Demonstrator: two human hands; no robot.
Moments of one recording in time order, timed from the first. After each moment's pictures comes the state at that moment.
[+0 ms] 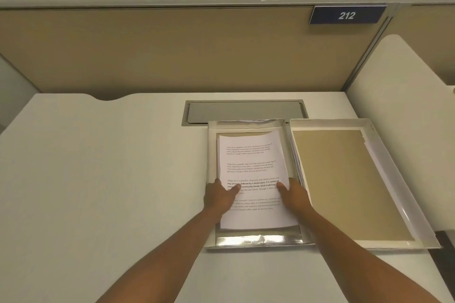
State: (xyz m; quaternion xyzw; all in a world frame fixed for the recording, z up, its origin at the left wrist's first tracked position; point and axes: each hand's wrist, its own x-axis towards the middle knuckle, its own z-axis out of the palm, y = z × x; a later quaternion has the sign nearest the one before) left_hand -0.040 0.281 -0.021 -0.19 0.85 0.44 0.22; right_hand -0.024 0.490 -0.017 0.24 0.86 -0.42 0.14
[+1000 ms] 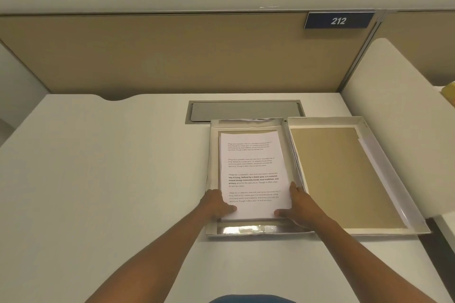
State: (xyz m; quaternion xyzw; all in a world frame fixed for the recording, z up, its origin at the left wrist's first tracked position) left_hand -0.002 0.258 -0.005 -0.07 0.89 0.30 0.34; right_hand 0.028 0.507 -0.004 0.09 0.94 -0.23 0.25
